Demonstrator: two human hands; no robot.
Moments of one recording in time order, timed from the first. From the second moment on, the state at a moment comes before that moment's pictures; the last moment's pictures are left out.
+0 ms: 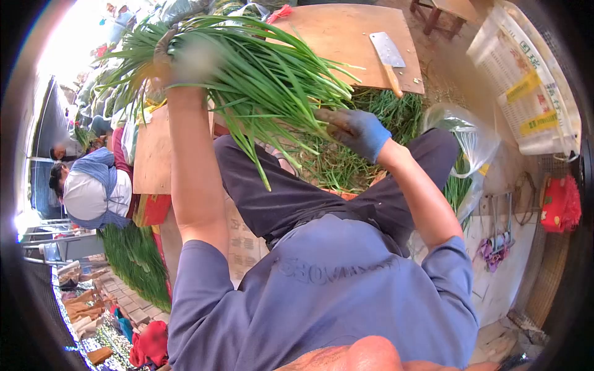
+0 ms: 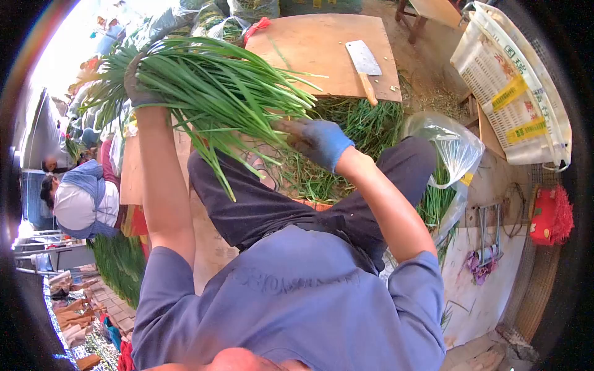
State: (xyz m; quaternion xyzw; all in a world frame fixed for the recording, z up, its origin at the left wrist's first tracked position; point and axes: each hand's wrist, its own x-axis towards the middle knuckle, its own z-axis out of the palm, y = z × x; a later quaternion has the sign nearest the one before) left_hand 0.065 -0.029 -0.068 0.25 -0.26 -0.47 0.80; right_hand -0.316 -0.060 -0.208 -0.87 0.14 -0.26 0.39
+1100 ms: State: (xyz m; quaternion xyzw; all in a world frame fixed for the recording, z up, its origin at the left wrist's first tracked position) left_hand -0.001 -0.021 -0.057 0.38 -0.17 -0.34 0.84; right_hand -0.276 -0.013 -0.233 -0.45 0.42 -0.26 0.75
